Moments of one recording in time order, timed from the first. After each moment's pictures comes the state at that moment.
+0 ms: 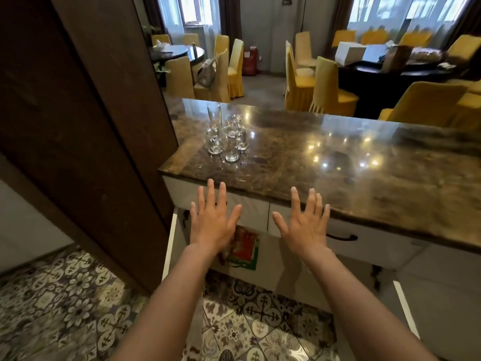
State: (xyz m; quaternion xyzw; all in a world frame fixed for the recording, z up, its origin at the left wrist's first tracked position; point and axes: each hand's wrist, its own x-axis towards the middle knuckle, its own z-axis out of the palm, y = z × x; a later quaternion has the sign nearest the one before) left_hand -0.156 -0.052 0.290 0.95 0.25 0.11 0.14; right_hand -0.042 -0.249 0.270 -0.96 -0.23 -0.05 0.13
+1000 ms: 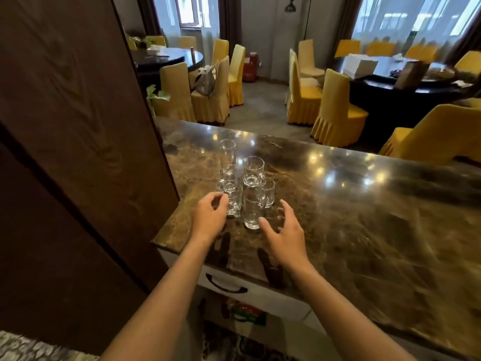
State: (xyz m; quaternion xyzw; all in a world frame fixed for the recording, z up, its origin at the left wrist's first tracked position) left_hand 0.070 0.185 0.309 0.80 0.31 0.23 0.47; right_hand 0.126 -0.003 0.288 -0.84 -0.17 0.04 0.51
